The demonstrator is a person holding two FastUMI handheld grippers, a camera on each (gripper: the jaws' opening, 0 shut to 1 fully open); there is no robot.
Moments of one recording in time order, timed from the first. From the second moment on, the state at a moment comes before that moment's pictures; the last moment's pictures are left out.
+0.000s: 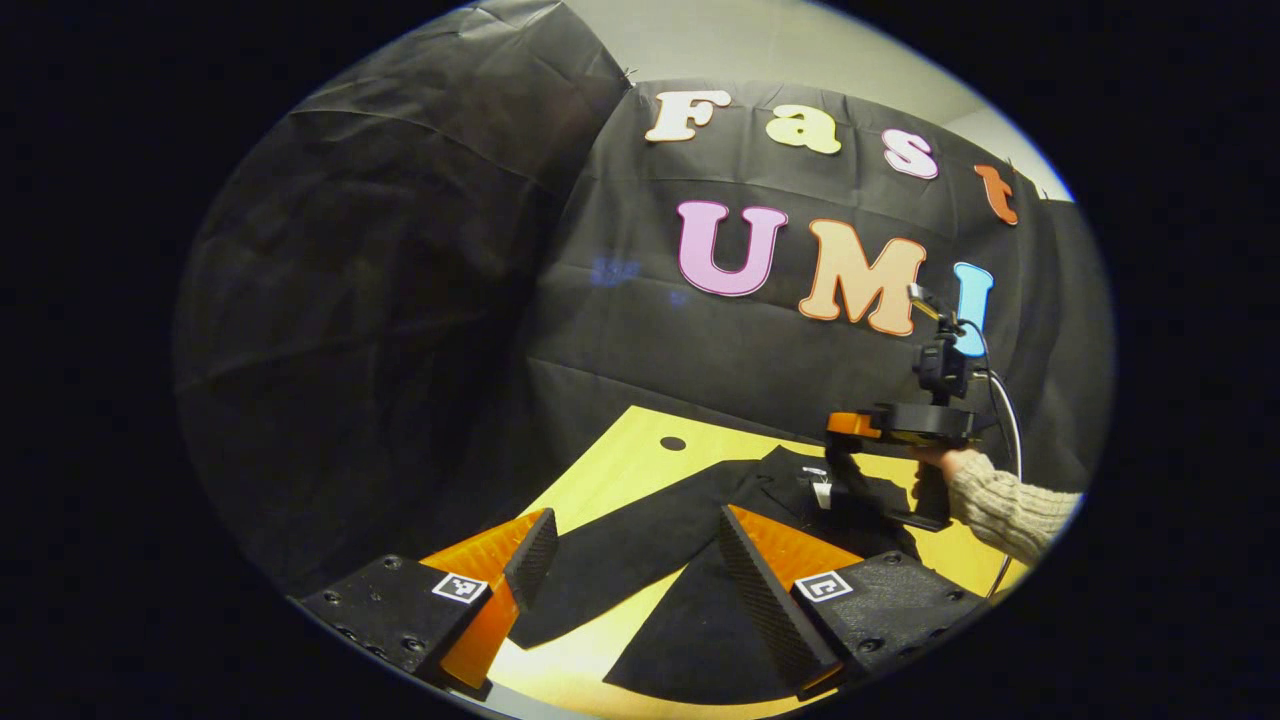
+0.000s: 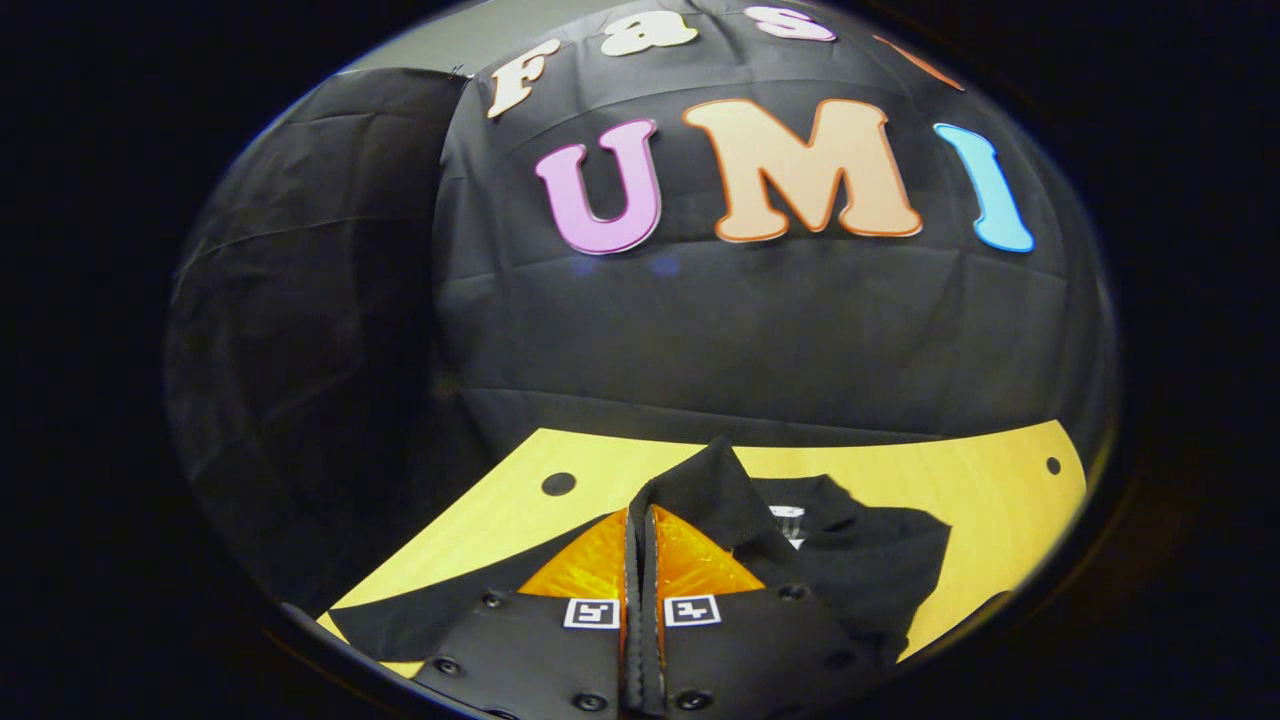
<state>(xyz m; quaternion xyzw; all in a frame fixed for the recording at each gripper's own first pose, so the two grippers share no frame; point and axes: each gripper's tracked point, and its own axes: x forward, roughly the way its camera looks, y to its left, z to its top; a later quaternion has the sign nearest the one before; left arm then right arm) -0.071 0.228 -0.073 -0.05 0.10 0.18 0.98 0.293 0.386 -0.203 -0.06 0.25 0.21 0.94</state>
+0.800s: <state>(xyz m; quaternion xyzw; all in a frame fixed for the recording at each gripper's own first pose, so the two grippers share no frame) -0.070 0.257 -0.111 -0.07 0.15 0.19 0.97 0.303 0.445 -0.308 0.02 0.36 0.22 0.91</state>
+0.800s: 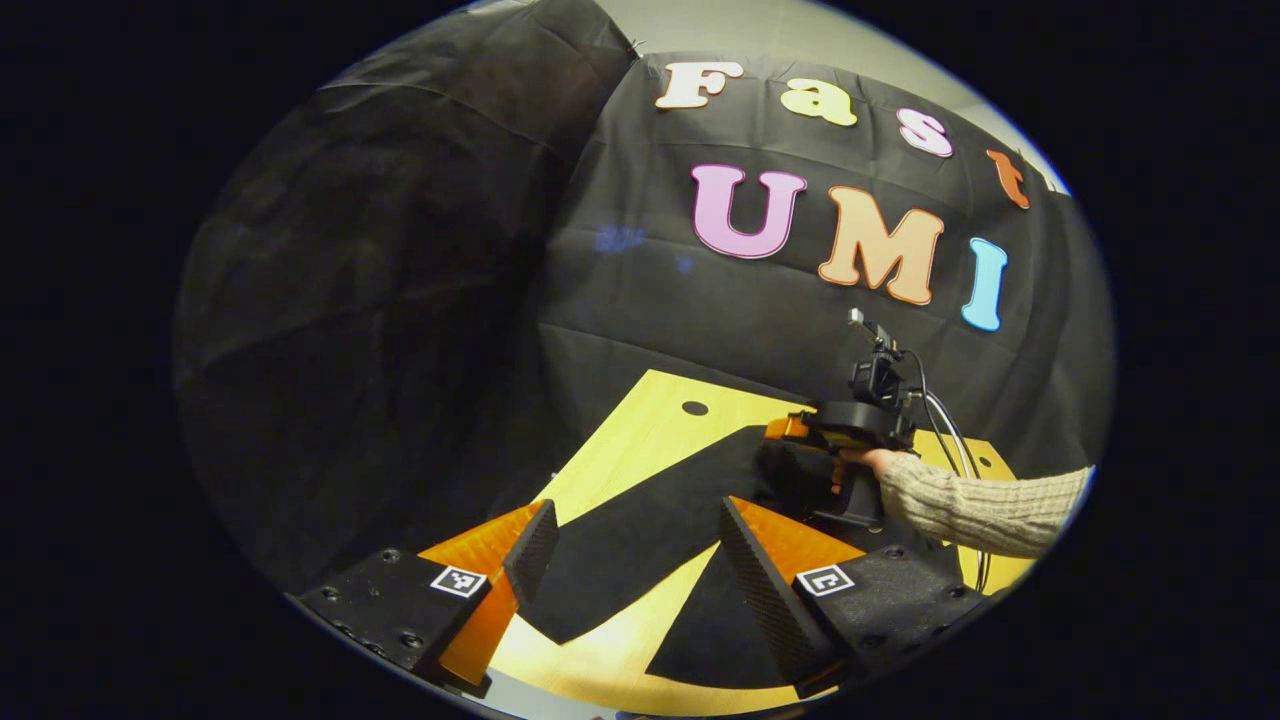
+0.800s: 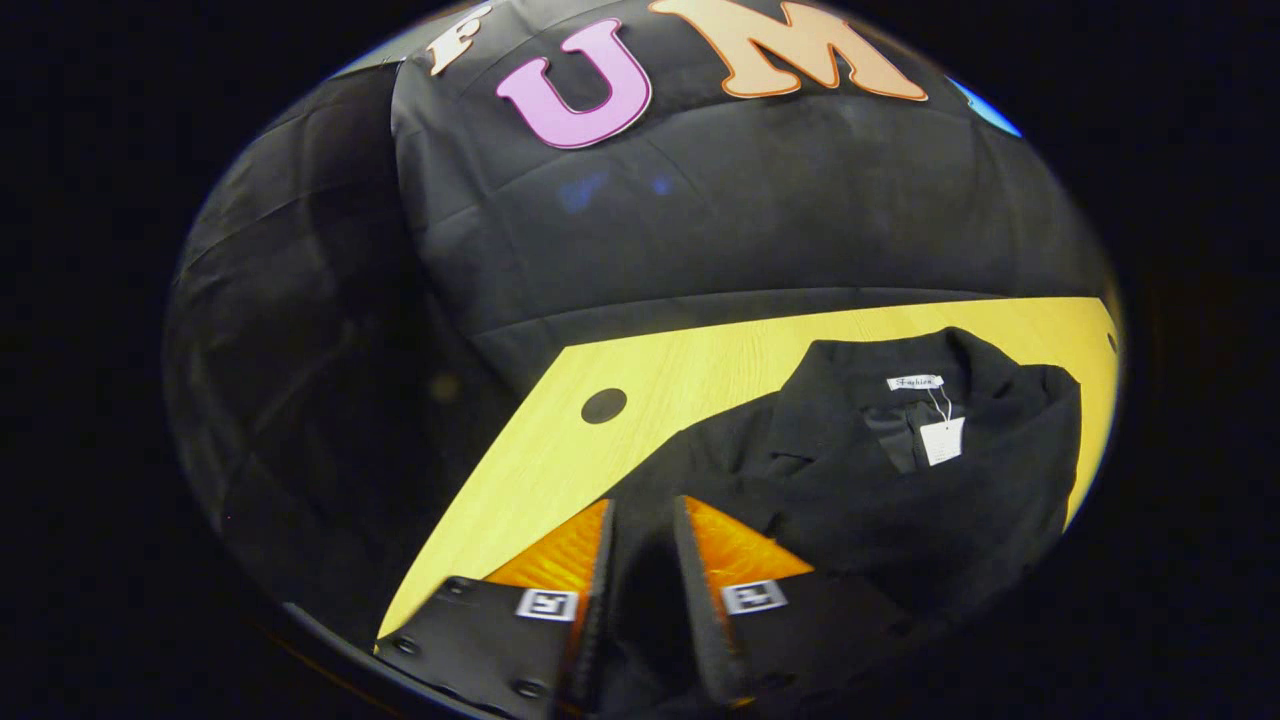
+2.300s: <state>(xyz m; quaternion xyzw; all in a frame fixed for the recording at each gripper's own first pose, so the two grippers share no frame) -0.077 0.314 -0.263 0.01 0.31 0.22 0.92 0.129 0.180 -0.071 -0.06 0.11 0.08 0.99</state>
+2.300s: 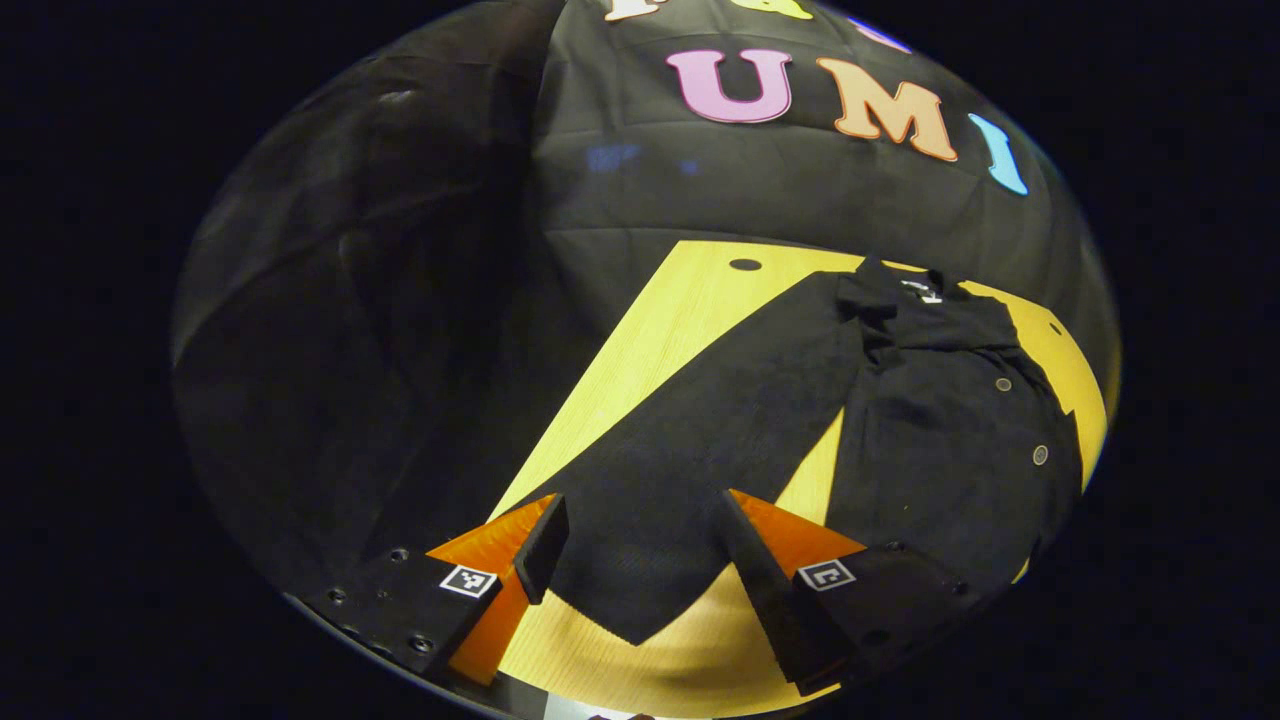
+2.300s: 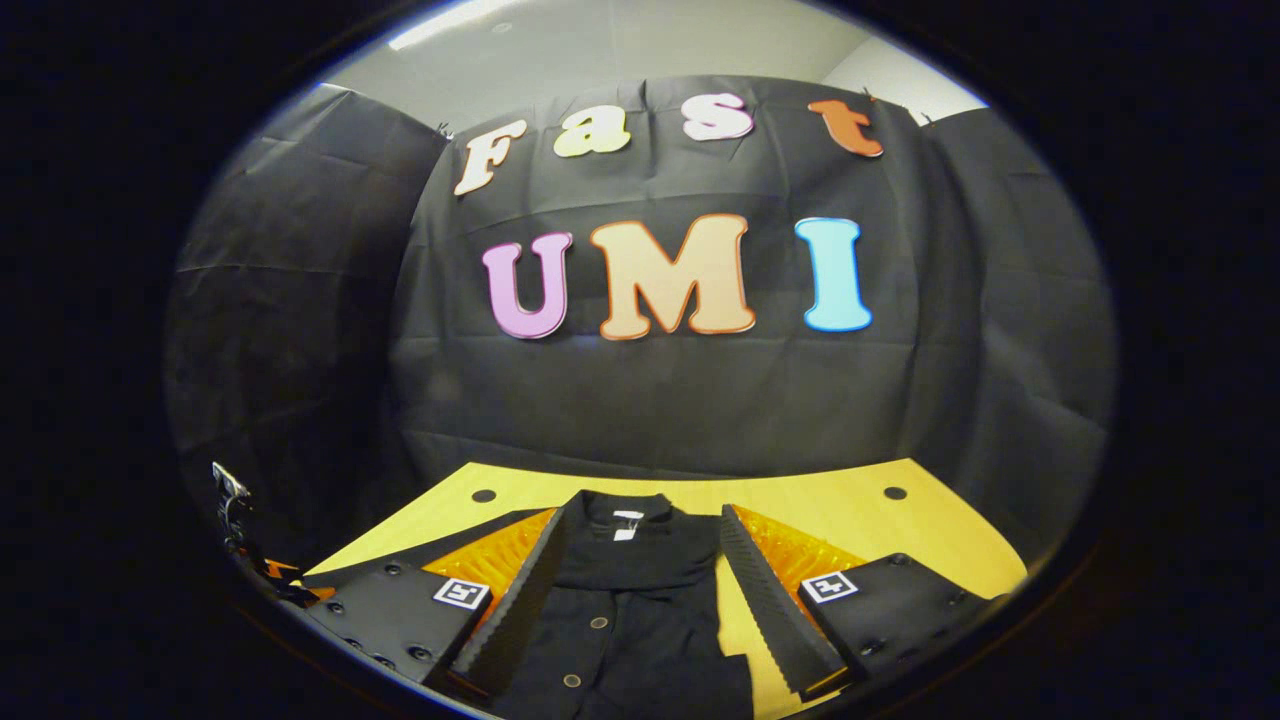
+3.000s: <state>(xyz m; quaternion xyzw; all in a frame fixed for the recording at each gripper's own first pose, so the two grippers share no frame) -0.096 0.319 -0.295 -0.03 0.33 0.23 0.92 0.115 0.156 -0.067 -0.04 0.10 0.04 0.99</state>
